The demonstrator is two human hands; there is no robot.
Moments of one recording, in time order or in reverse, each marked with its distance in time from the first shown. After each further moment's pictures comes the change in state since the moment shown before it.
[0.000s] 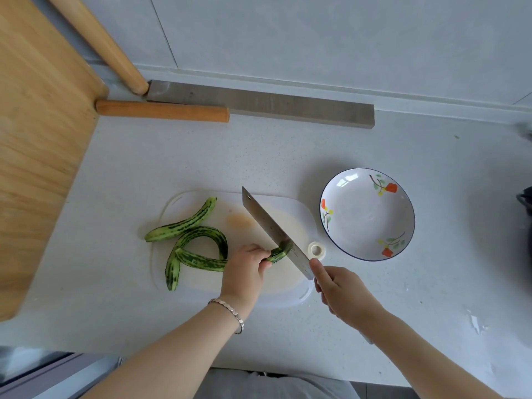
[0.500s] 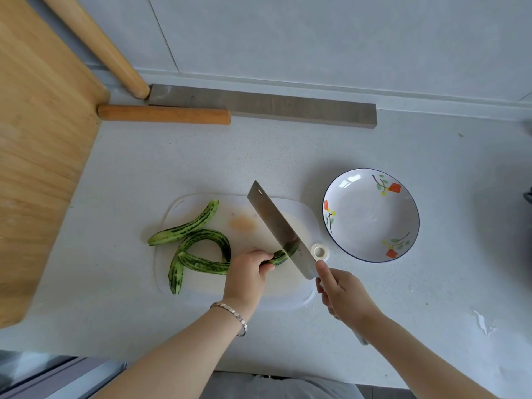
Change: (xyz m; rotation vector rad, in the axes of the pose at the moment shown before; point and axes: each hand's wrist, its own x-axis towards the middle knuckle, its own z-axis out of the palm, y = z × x) left_hand 0.001 0.001 -0.003 -0.100 -0.008 -0.048; right_hand 0.006 0.007 0.007 0.211 -0.012 0.011
